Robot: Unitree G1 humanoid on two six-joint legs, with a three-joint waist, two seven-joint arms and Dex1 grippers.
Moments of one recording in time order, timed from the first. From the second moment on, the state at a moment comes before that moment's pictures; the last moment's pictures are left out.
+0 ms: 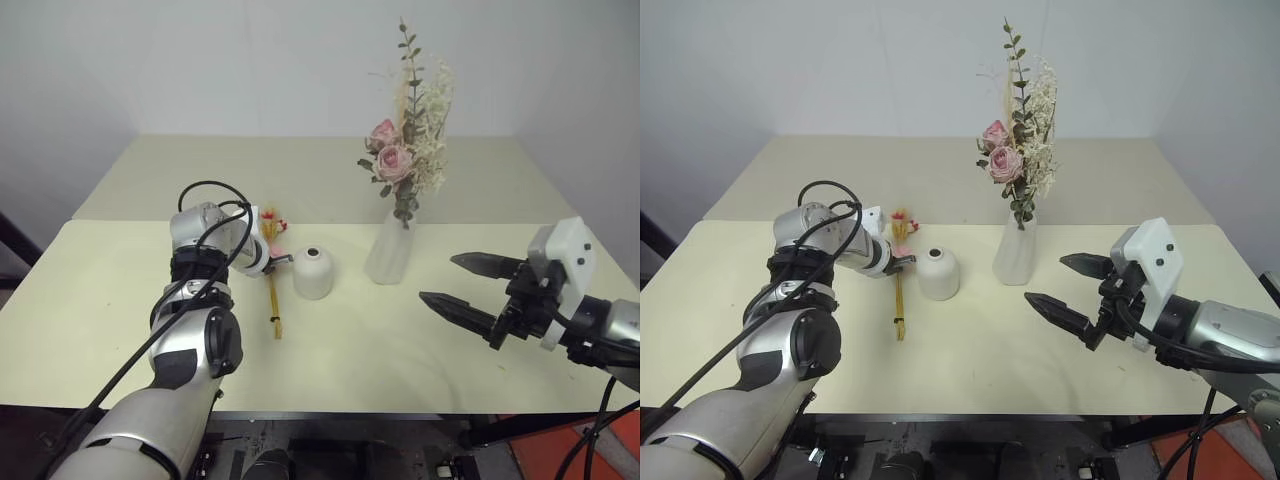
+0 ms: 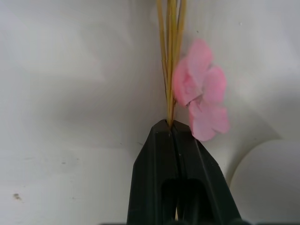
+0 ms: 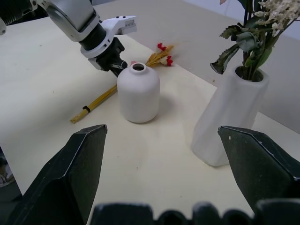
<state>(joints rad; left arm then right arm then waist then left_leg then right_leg) -1.17 0.20 0.43 0.71 -0.26 1.36 0.16 -0.07 -0.94 -0.50 -0.78 1.05 0.92 0.50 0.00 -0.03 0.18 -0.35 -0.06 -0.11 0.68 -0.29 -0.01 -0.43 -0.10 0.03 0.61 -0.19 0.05</state>
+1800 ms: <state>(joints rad) -1.09 0.49 0.22 0.65 -0.61 0.52 -1.35 0.10 -0.72 -0.29 -0.97 0.77 0.68 0.32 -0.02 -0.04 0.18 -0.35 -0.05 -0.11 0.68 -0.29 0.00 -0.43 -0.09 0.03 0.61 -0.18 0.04</state>
